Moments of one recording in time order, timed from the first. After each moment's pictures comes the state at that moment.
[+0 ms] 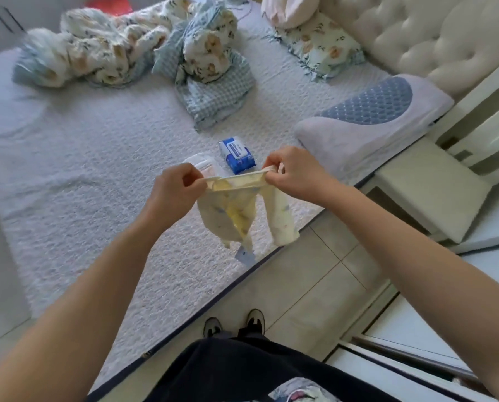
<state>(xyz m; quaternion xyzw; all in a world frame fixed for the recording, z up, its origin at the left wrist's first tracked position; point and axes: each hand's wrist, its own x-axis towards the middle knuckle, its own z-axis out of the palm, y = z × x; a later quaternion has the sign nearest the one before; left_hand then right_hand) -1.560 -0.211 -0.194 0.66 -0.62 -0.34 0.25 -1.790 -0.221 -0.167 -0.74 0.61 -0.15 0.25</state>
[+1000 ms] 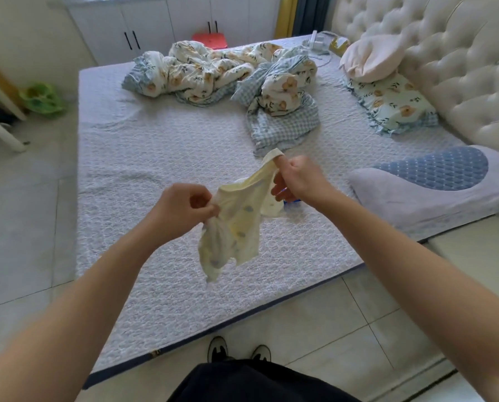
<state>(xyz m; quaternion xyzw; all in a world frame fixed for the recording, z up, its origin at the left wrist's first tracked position) -1.474 -0.176 -0.167 0.67 -0.62 -0.31 0.27 -1.697 -0.269 -0.148 -0.62 0.60 -0.20 0.46</state>
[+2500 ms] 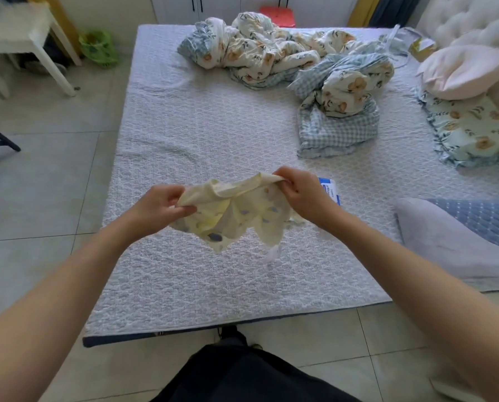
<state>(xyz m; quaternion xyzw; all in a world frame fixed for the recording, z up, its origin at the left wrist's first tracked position) -1.353 -0.177 -0.225 0.70 -0.53 -0.37 0.29 -1.617 -0.327 -0.213 -0.84 0.38 -0.17 0.36</state>
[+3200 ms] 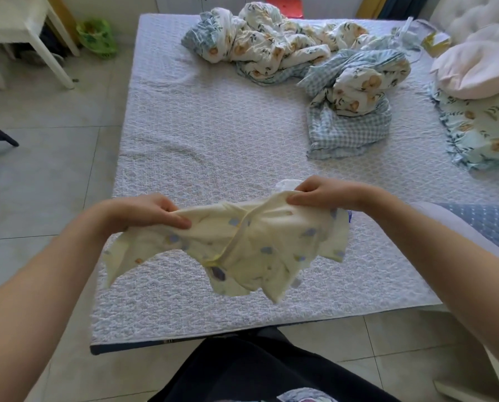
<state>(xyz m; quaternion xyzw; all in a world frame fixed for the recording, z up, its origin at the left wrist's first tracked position) -1.278 -0.202 -0.212 0.67 -0.44 -0.60 0.05 -1.591 -0.383 -0.186 -0.78 0.37 0.19 0.46</state>
